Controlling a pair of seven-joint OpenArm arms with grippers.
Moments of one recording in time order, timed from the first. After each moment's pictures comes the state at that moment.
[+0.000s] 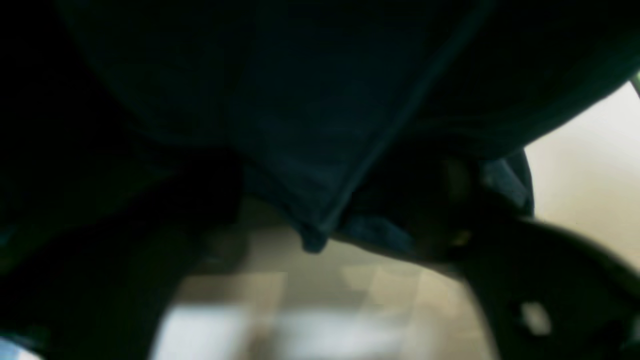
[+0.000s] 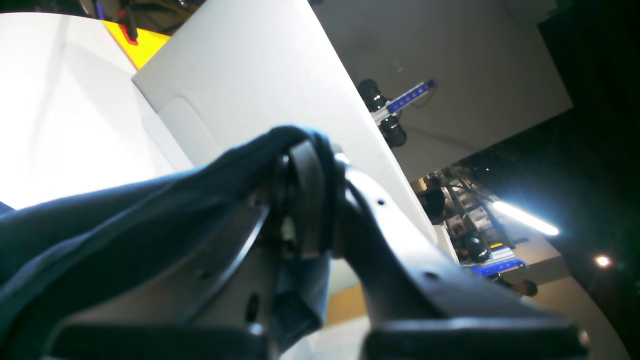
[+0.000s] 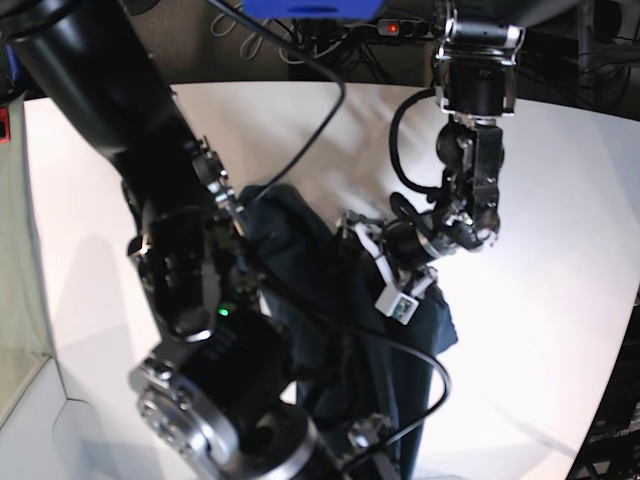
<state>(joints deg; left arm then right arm) -11.2 -0.9 -1.2 71.6 -16.2 -39.4 33.8 49.1 -8.7 -24.3 116.6 -14.9 40.3 -65.5</state>
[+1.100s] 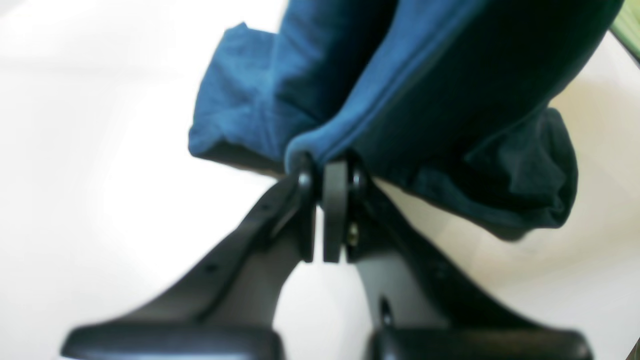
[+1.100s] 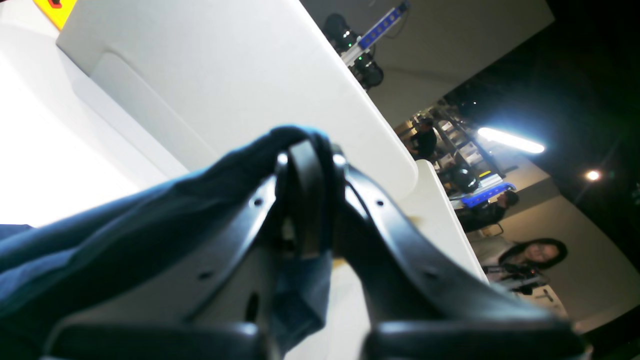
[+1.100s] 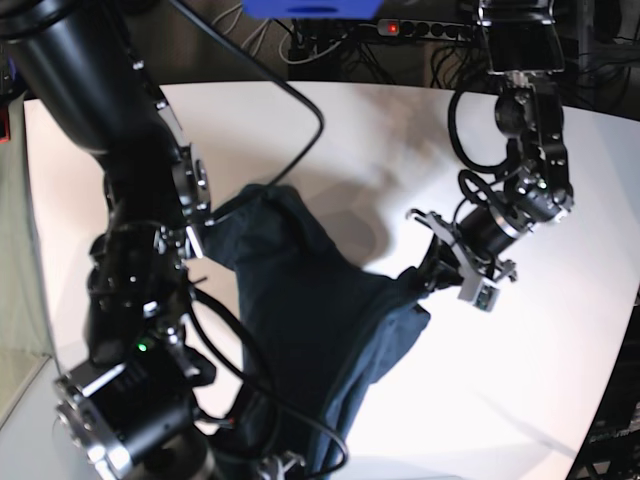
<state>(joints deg) -1.5 -8.3 -9.4 92.0 -21.0 -39.4 34.8 48.8 -4.6 -13.3 116.4 -15.0 40.3 -65.3</state>
